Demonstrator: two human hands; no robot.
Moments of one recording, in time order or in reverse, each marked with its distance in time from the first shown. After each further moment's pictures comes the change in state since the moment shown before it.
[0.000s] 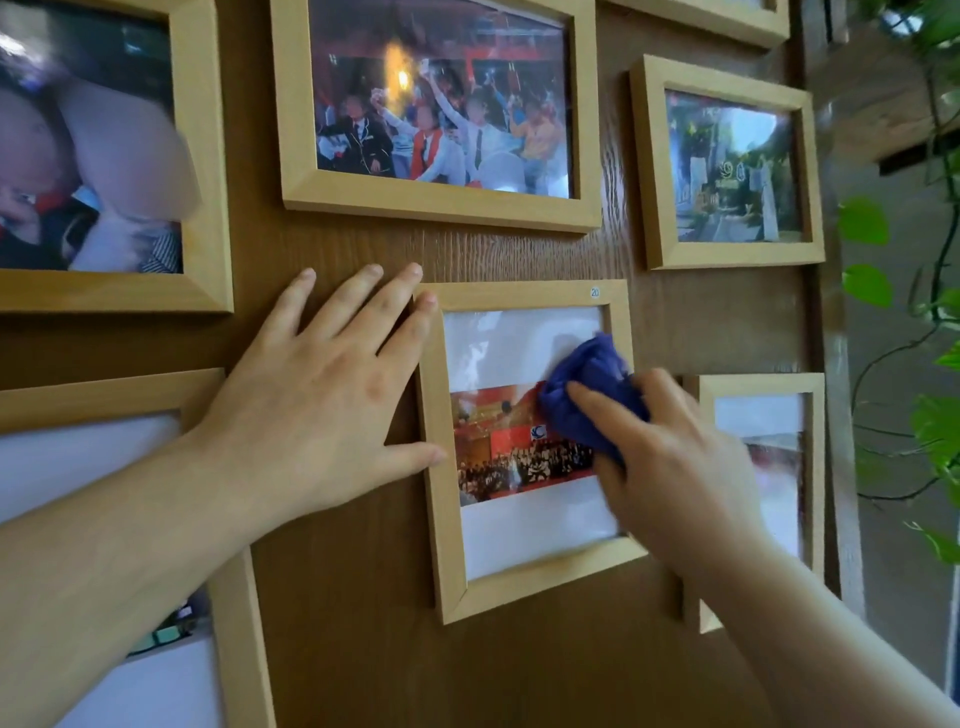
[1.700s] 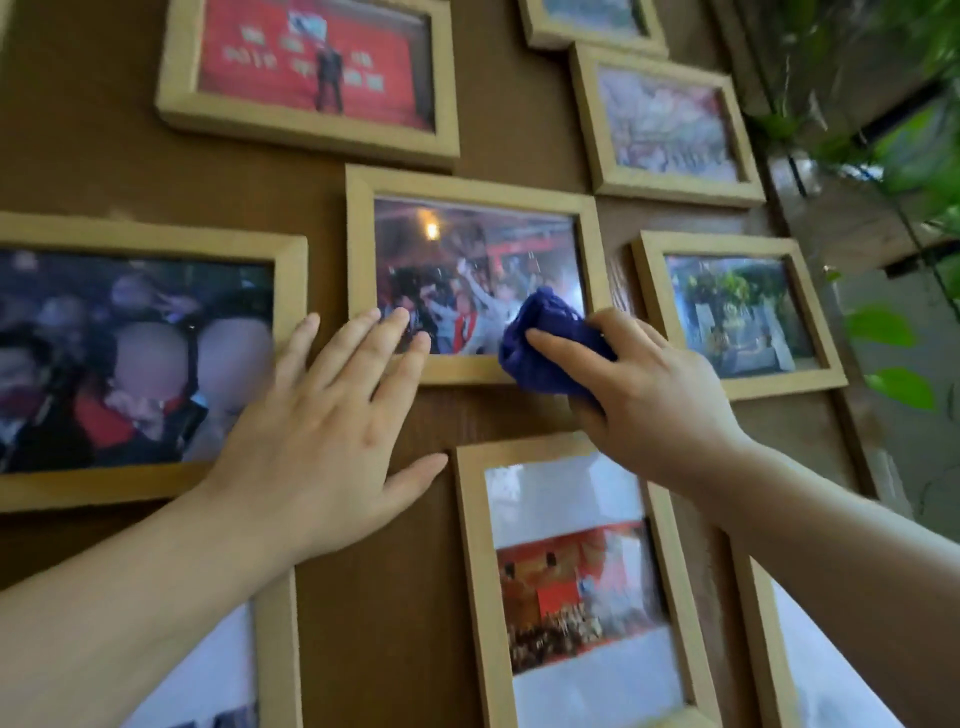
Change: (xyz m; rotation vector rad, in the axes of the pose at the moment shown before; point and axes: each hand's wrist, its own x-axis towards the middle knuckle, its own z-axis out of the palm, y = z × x) left_hand 0.032 -0.055 -0.043 0.075 0.167 -0.055; right_hand 0.145 0.000 -0.038 -0.077 0.255 -0.361
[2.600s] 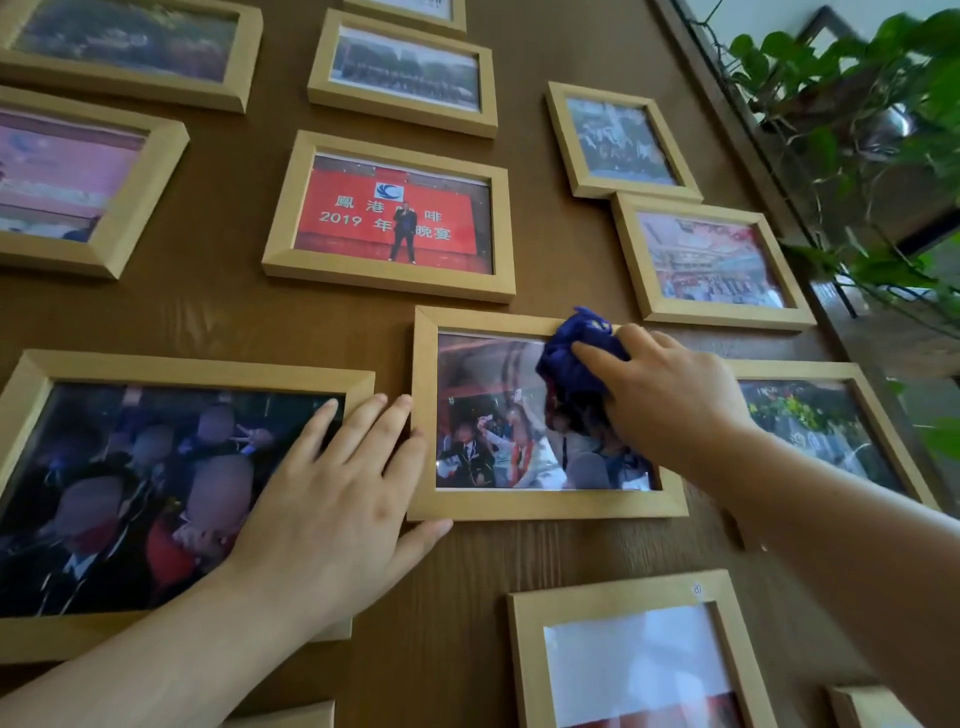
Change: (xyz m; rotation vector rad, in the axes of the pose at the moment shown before) left_hand 0.024 -0.047 0.011 0.085 0.034 -0.102; right_hand 0.102 0.038 0.011 -0.348 -0.063 0.109
